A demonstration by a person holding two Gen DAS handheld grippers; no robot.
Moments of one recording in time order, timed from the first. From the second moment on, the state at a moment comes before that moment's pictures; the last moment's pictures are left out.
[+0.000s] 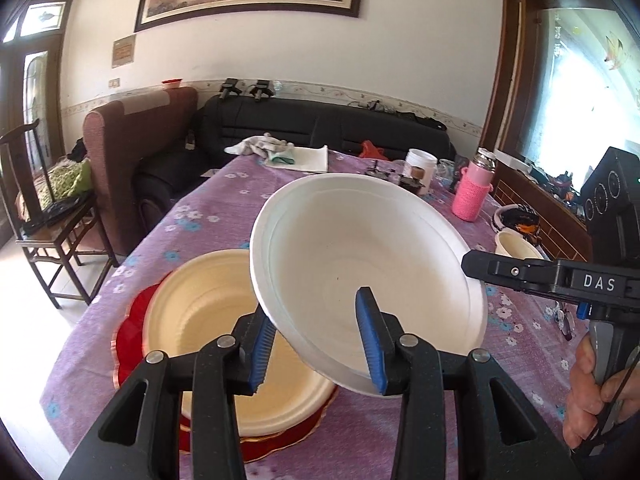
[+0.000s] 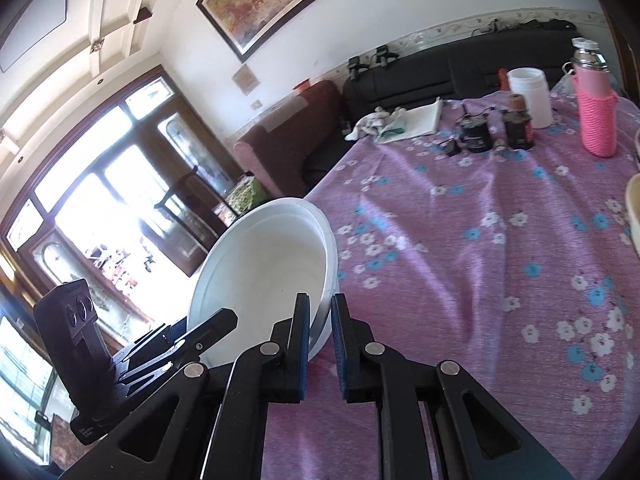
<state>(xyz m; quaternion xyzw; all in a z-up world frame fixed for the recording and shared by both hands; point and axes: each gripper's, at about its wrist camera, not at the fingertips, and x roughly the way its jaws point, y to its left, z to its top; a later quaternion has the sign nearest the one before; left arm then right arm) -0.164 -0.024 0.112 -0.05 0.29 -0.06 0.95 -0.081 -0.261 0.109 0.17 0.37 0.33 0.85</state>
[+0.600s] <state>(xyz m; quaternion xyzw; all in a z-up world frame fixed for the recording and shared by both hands) -0.152 0.054 0.081 -0.11 0.33 0.00 0.94 -0.055 -0.167 0.087 0.12 0.43 0.37 0.82</state>
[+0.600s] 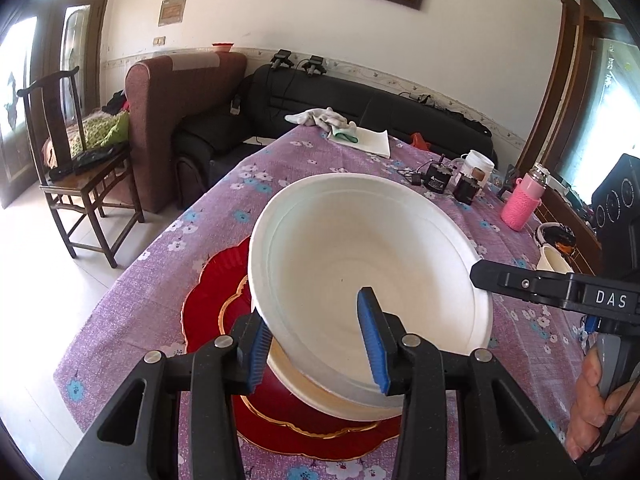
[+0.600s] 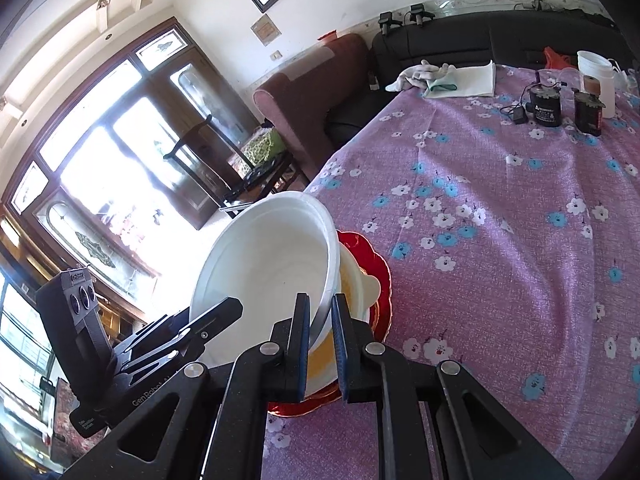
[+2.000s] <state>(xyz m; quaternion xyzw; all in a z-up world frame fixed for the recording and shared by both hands) -0.157 0.049 0.082 -0.11 0.34 0.00 0.93 -0.067 -0.174 0.073 0.13 0.46 0.38 0.79</state>
